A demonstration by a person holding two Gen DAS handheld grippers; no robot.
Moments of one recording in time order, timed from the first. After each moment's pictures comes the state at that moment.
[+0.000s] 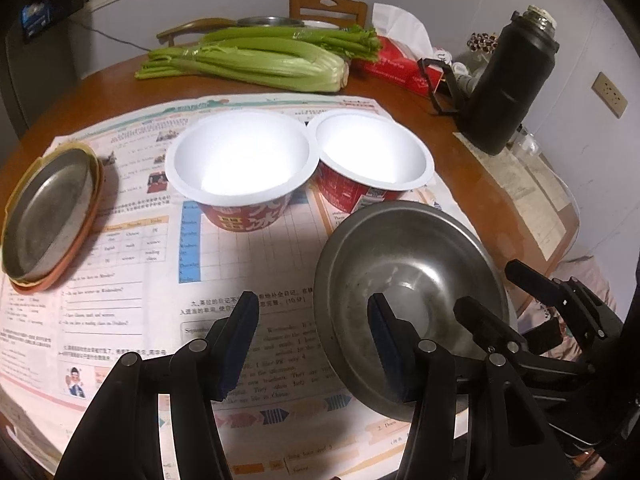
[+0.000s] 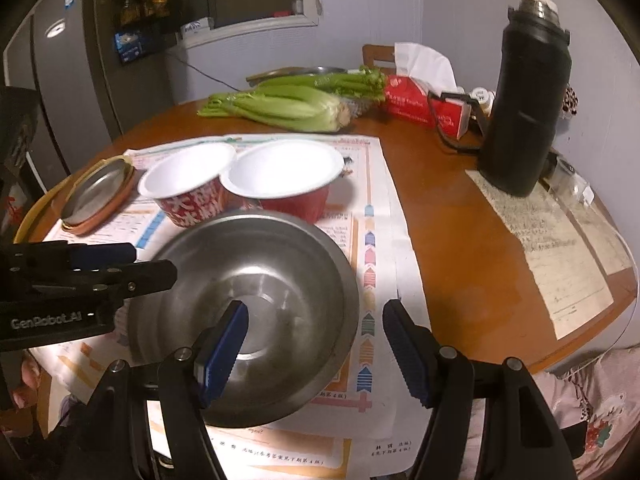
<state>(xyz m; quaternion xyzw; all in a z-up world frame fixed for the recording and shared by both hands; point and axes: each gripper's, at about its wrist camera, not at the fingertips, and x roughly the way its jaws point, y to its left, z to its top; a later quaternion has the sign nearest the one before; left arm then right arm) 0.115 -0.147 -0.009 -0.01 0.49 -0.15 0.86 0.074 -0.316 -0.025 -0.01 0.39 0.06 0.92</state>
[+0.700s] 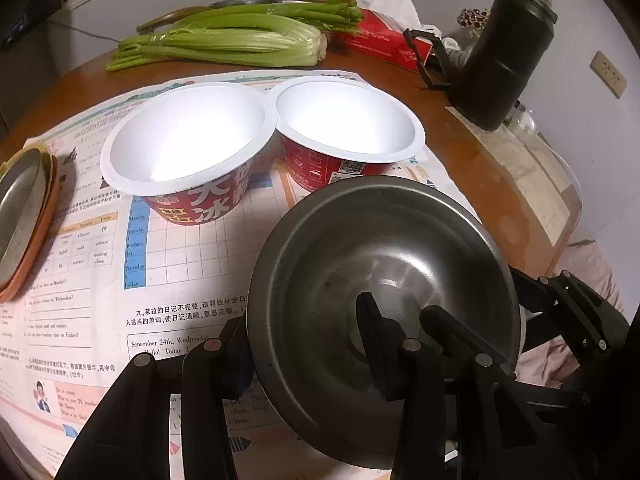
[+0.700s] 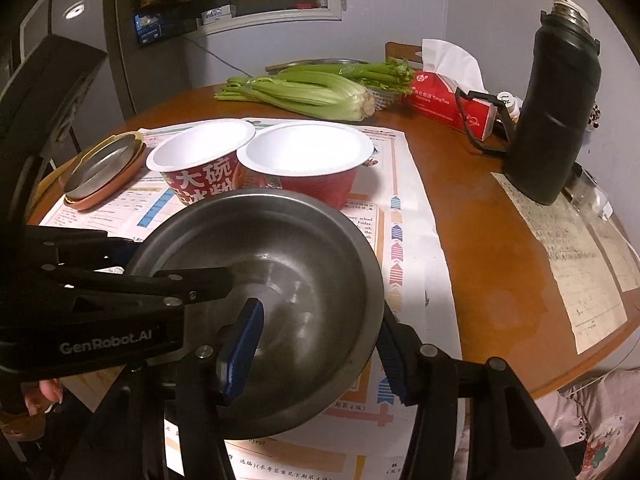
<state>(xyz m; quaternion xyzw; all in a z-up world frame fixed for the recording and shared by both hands) 0.129 -0.174 -0.035 0.00 0.51 -0.16 0.84 0.079 -0.303 -0.039 -0.04 0.39 0.09 0.92</state>
